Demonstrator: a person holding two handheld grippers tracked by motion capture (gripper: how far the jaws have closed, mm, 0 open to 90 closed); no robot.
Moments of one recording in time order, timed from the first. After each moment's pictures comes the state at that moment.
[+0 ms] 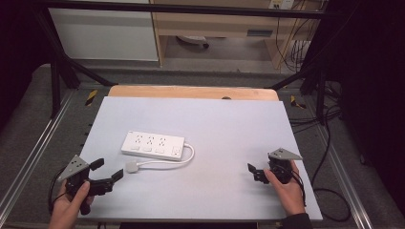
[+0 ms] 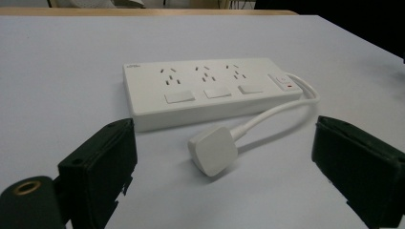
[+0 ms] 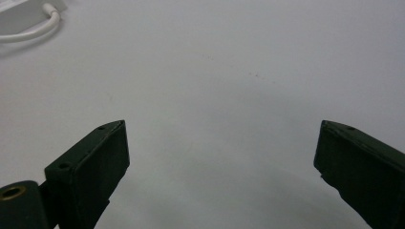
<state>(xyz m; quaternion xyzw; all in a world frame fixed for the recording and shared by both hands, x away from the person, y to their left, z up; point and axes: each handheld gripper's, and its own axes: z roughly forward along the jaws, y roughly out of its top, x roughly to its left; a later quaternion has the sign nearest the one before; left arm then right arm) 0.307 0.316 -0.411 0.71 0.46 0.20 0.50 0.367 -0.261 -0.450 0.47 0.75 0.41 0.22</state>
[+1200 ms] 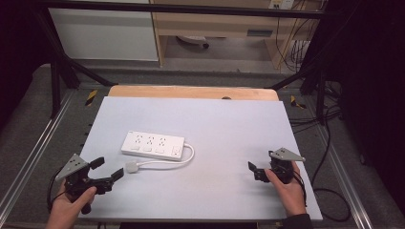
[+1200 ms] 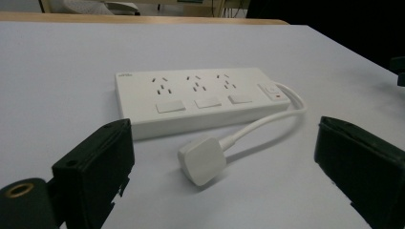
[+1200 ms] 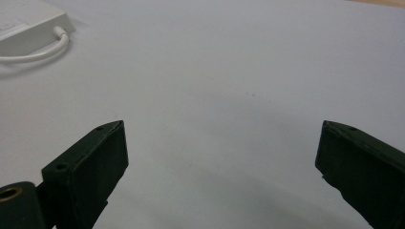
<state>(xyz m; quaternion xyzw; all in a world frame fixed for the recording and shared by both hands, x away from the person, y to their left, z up) 0.306 0.314 -0.402 0.70 0.45 0.19 0.52 0.365 -0.263 -0.445 0.46 0.74 0.43 0.24</state>
